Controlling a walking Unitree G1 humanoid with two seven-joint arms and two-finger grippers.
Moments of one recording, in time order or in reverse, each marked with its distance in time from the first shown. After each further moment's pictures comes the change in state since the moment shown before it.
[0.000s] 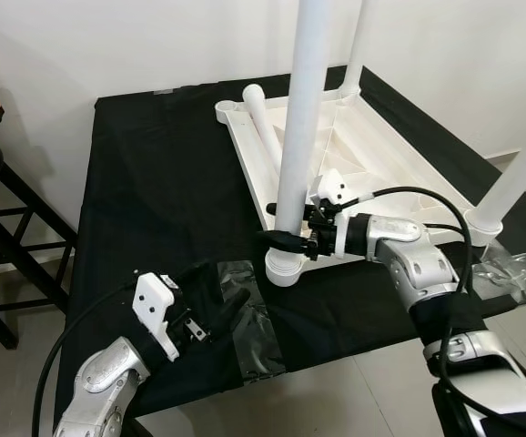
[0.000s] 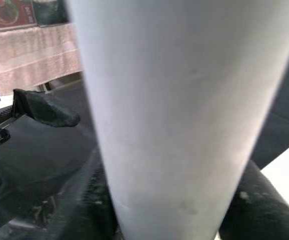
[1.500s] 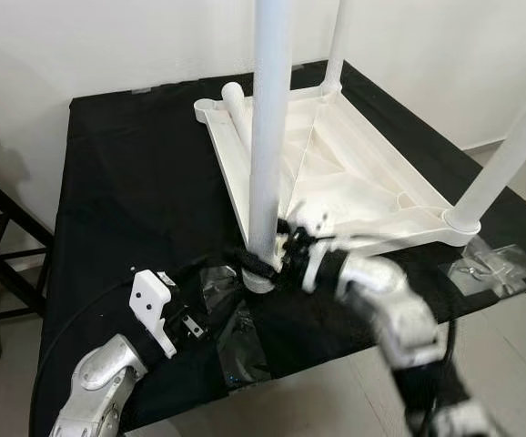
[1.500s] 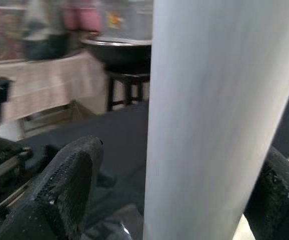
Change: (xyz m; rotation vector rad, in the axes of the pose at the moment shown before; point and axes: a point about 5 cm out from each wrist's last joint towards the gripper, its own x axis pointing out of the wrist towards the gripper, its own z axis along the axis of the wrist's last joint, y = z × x) left arm 0.001 0.004 0.002 0.007 -0.003 0.003; right arm 0.022 0.040 0.024 -0.060 -0.137 0.020
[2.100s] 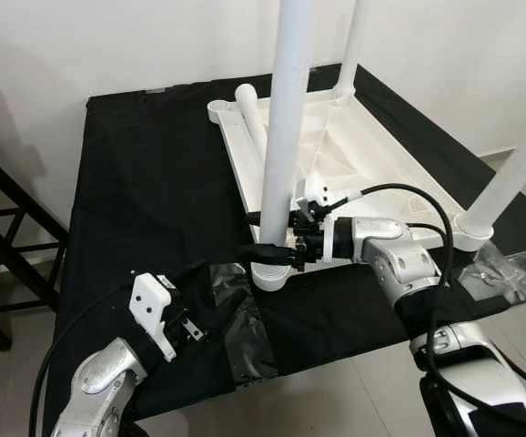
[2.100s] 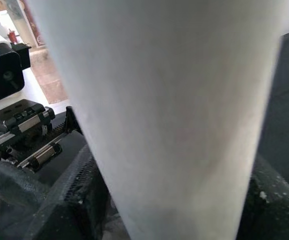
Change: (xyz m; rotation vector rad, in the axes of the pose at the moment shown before) left arm -0.003 -0.001 -0.003 -0.008 0.012 0.010; right arm -0.006 -0.031 -0.021 0.153 0.098 0.155
